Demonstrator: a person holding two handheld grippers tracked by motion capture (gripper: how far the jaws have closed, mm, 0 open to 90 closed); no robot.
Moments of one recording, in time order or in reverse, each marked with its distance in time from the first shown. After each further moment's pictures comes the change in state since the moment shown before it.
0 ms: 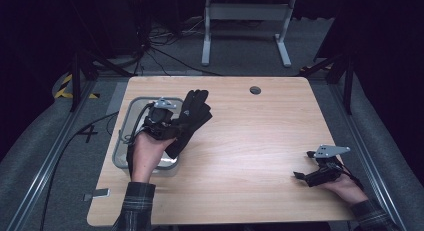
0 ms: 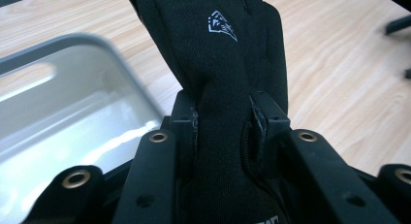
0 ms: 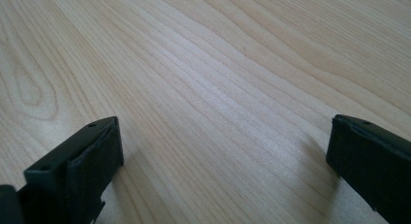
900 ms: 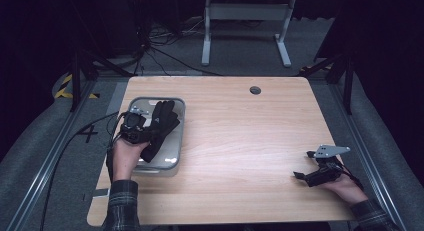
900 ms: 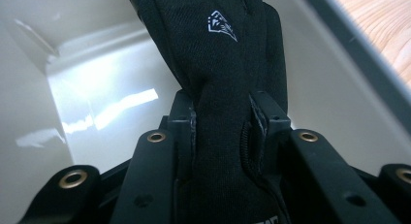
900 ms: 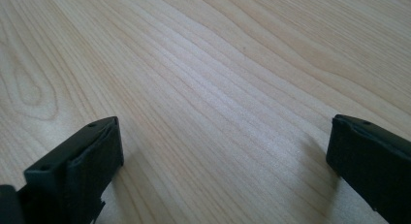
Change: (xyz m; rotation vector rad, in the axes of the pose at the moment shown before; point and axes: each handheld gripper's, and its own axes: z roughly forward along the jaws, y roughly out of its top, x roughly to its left) left arm 0.076 -0.053 0.021 0.134 0.120 -0.133; right arm 0.000 0.000 0.000 0.000 0.000 0.000
